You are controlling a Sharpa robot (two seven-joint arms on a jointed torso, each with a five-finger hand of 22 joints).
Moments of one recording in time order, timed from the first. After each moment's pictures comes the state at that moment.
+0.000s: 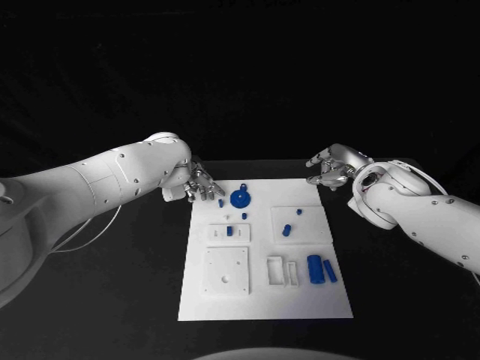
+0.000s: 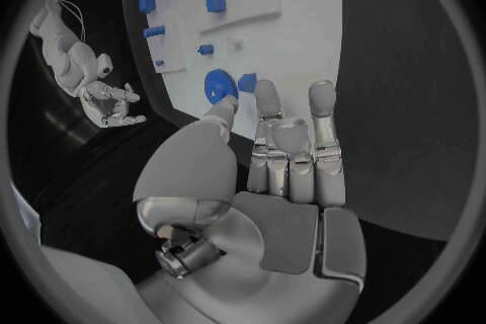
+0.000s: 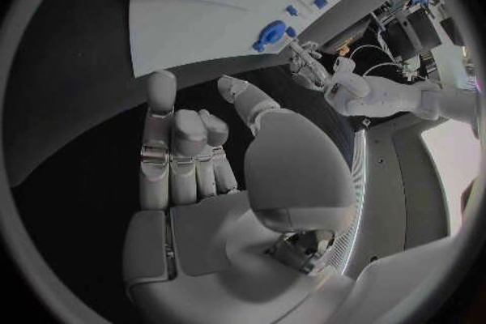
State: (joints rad) left arm 1.35 -0.38 -0.21 0.80 -0.83 0.27 -0.47; left_hand 1.06 -0.09 0.13 0.12 0.22 1.21 0.00 0.07 0.74 1.46 -0.06 0.38 0.61 1.35 -0.12 1.29 0.53 0.02 1.28 -0.15 0.44 1.31; right arm 0.99 -0.74 0.29 1.30 -1.47 -0.27 -0.22; right_hand 1.26 -0.16 0.34 -0.14 0.45 1.00 0.12 0.06 0.07 1.22 0.00 1.08 1.06 1.43 -0.06 1.02 1.06 0.10 1.47 -0.08 0.27 1.22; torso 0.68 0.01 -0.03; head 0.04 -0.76
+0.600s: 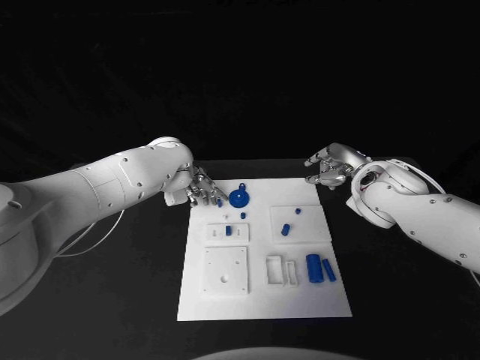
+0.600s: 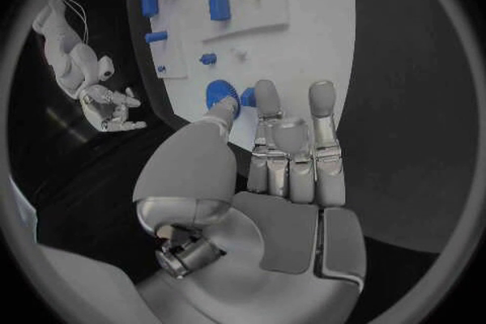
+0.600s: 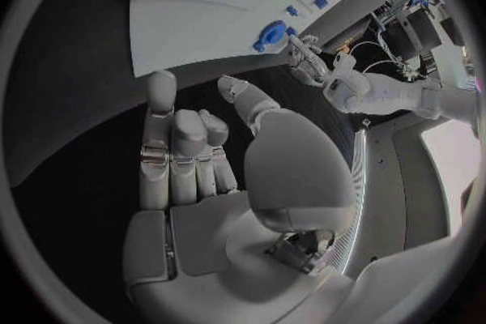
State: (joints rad) left arm 1.33 -0.36 -0.21 0.78 -0.81 0.29 -0.46; left_hand 1.06 -0.09 0.12 0.13 0.21 1.21 0.00 0.07 0.73 1.46 -0.06 0.38 0.61 1.35 -0.12 1.29 0.53 0.02 1.28 -0.15 0.44 1.31; right arm 0.99 -0.74 0.29 1.30 -1.47 -0.27 -0.22; right_hand 1.26 -0.16 0.34 -0.14 0.45 1.00 0.12 0.06 0.07 1.22 0.00 1.08 1.06 1.43 -0.06 1.02 1.06 0.10 1.47 -0.08 0.27 1.22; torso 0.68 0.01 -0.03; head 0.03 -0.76
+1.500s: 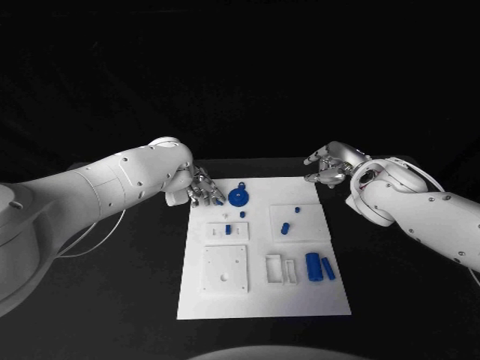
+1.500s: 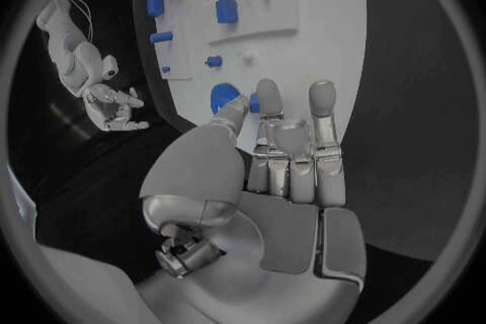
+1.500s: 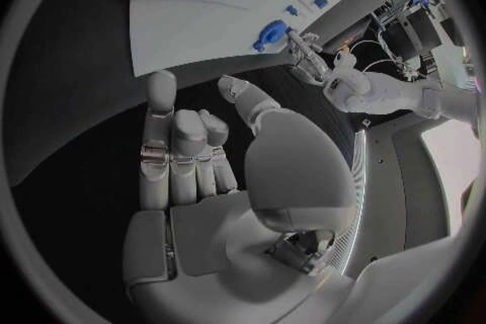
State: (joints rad) left arm 1.33 -0.36 -0.21 0.77 -0.78 0.30 -0.45; left_hand 1.14 0.05 0.15 -0.03 0.33 1.19 0.00 0.06 0.72 1.46 -0.06 0.37 0.61 1.35 -0.12 1.29 0.53 0.02 1.28 -0.15 0.44 1.31; right arm 0.99 -0.74 0.29 1.30 -1.47 -0.27 -0.22; right_hand 1.26 -0.17 0.35 -0.13 0.45 1.00 0.11 0.06 0.07 1.22 0.00 1.08 1.06 1.43 -0.06 1.02 1.06 0.10 1.47 -0.08 0.27 1.22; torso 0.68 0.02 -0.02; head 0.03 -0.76
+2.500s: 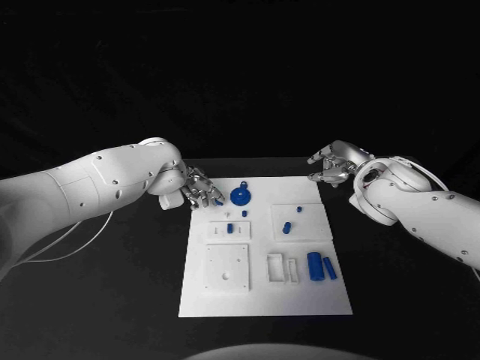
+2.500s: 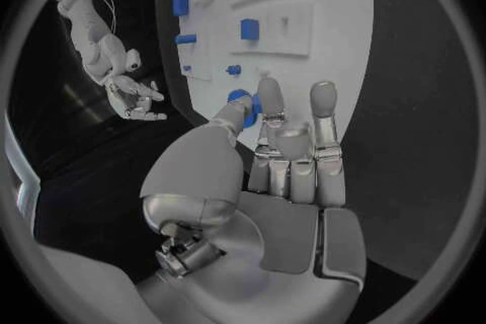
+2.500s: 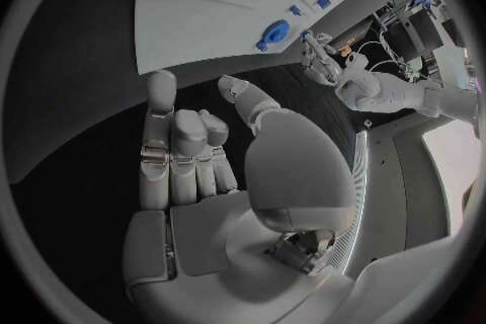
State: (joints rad) left arm 1.35 -0.52 -0.21 1.01 -0.67 0.23 -0.46; left_hand 1.12 0.08 0.19 -0.08 0.46 1.19 0.02 0.06 0.78 1.46 -0.05 0.45 0.48 1.37 -0.12 1.30 0.58 0.02 1.27 -0.14 0.45 1.31; right arm 0.99 -0.74 0.29 1.29 -1.47 -0.26 -0.22; right_hand 1.26 -0.17 0.35 -0.13 0.45 1.00 0.12 0.06 0.07 1.22 0.00 1.08 1.06 1.43 -0.06 1.02 1.06 0.10 1.47 -0.08 0.27 1.22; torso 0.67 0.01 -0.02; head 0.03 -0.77
